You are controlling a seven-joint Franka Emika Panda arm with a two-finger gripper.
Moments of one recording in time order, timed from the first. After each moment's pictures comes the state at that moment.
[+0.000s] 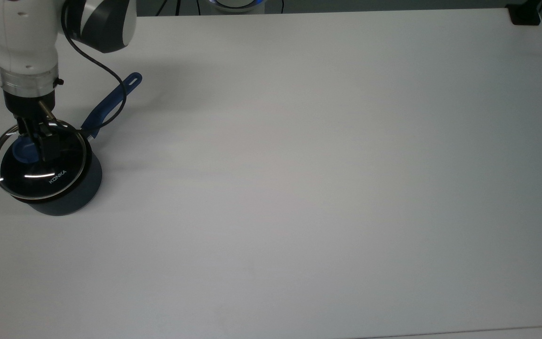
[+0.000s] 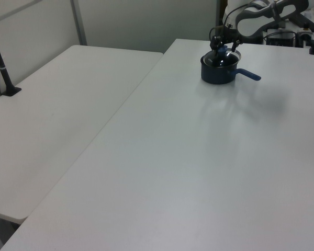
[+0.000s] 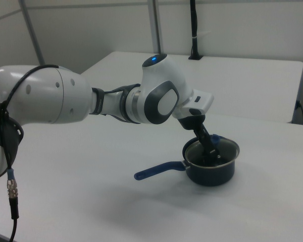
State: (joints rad) arm -0.46 0.45 0.08 -1.63 -0.37 2.43 0.70
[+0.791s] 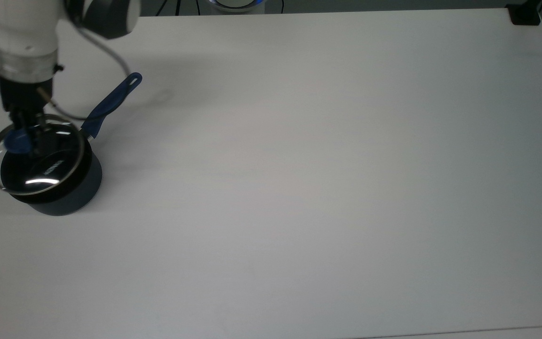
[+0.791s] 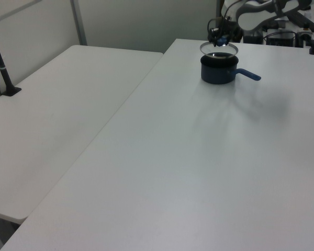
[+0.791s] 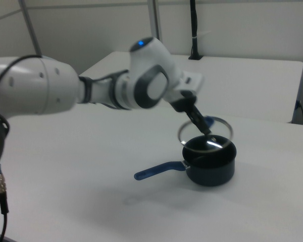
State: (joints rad) arm -0.46 0.38 0.12 -1.63 -0.38 2.43 0.67
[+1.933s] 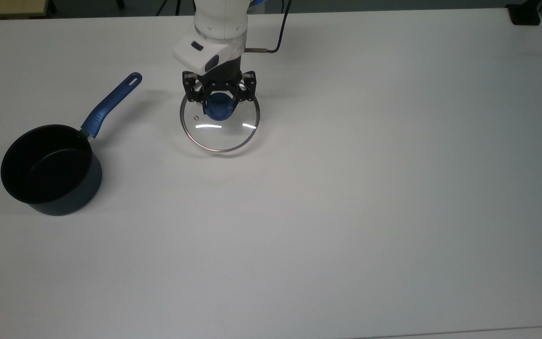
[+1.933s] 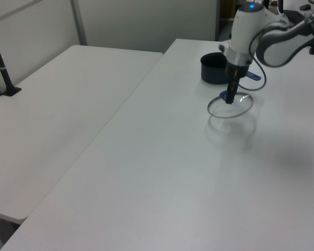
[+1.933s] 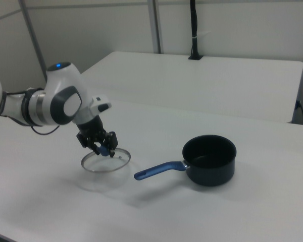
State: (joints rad) arm -0.44 0.04 0.50 -2.21 -0.20 2.39 0.03
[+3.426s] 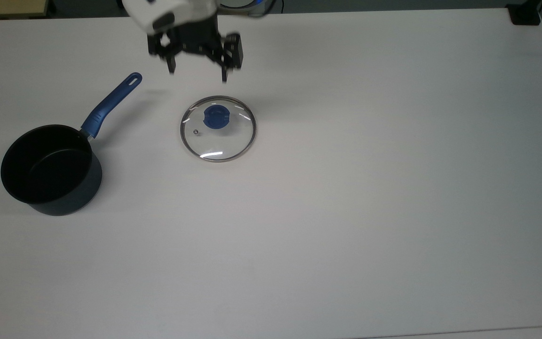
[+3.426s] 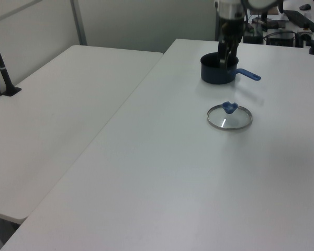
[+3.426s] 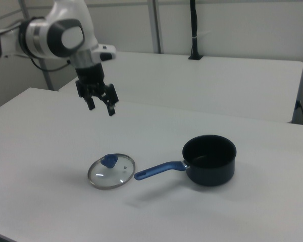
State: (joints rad) arm -0.46 0.08 0.49 -1.72 -0.10 1.81 0.17
